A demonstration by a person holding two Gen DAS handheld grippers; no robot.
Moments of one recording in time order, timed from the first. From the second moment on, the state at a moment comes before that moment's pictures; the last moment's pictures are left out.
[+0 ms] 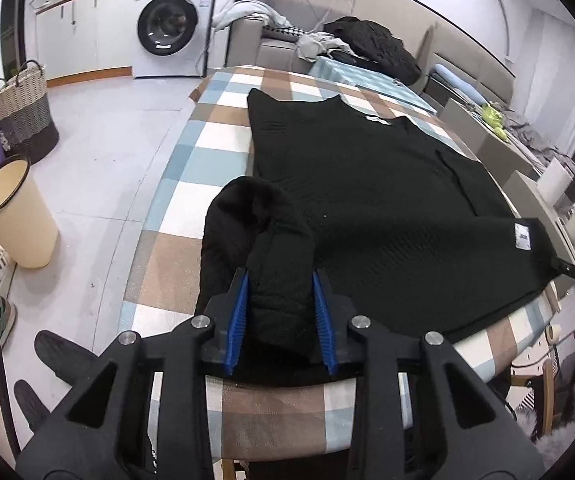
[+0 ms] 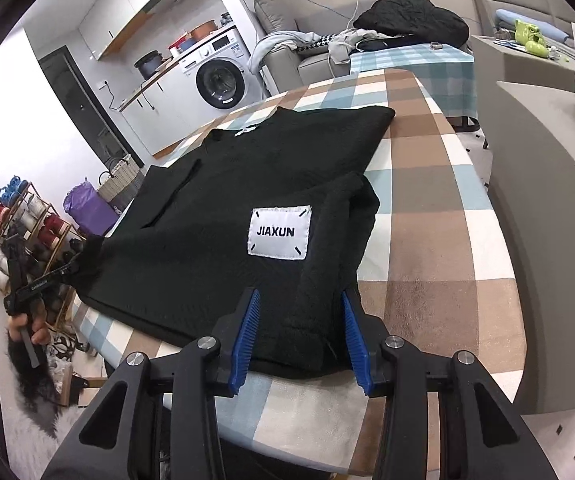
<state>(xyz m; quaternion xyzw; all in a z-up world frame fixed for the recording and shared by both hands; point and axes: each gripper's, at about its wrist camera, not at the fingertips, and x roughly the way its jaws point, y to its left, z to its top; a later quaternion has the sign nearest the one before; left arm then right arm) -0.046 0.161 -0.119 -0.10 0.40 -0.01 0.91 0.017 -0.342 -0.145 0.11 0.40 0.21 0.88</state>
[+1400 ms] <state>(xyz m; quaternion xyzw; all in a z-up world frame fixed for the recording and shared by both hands) -0.050 0.197 -0.045 -0.18 0.29 0.00 0.94 0.011 -0.340 -0.128 0.10 0.41 0.23 0.88</state>
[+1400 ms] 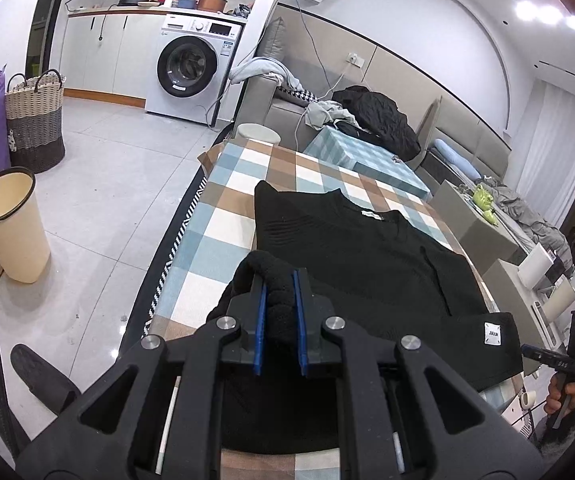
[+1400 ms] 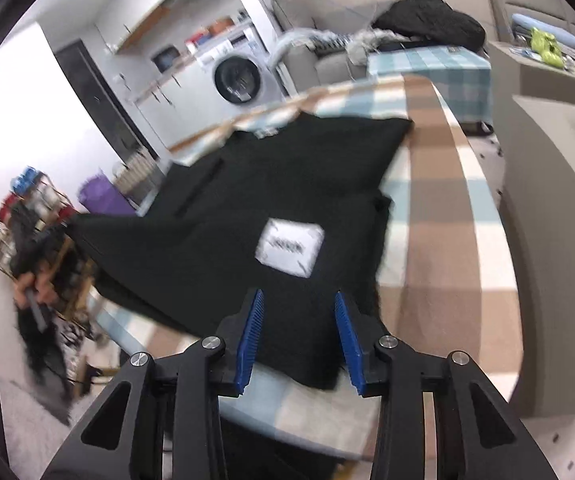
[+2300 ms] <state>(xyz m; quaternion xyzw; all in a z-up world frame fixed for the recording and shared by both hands) -0.014 0.190 -0.051 -0.17 0.29 0.02 0.94 0.054 -0.349 -0.110 0.18 0.32 0.21 0.91</state>
